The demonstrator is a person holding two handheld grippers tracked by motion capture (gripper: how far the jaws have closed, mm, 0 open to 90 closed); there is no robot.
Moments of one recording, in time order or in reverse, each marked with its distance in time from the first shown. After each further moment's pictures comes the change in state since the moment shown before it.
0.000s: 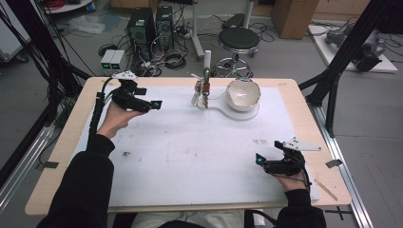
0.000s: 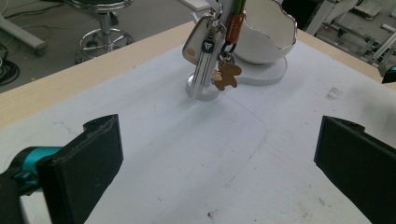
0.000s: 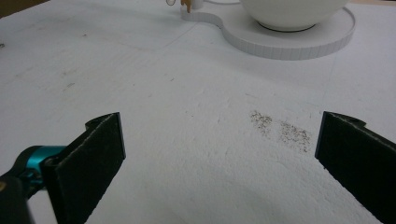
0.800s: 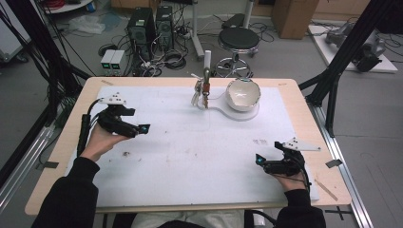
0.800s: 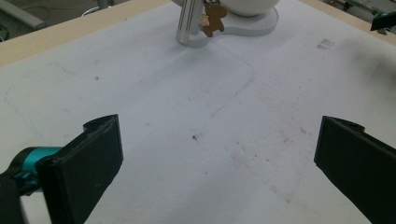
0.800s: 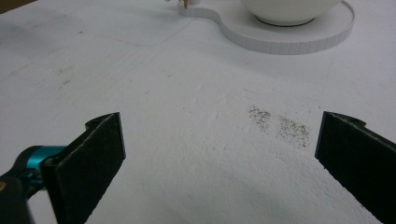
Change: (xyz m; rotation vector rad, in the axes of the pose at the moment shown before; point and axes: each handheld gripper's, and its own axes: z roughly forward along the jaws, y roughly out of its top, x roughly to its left) left arm -0.022 -0.056 -0.040 0.052 0.014 0.020; right arm -0.001 -0.002 0.002 0.008 -0.007 0.007
